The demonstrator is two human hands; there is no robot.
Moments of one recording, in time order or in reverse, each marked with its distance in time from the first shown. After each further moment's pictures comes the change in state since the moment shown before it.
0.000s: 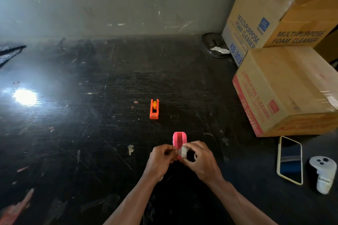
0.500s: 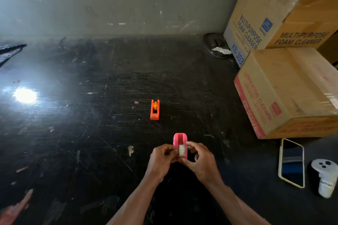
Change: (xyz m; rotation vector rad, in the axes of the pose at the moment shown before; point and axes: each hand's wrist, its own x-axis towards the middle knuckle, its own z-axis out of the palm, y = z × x) left_hand 0.007 -0.002 0.004 -0.109 0.039 -0.029; right_hand 0.000 -0.003 0.003 0.154 0.000 0.158
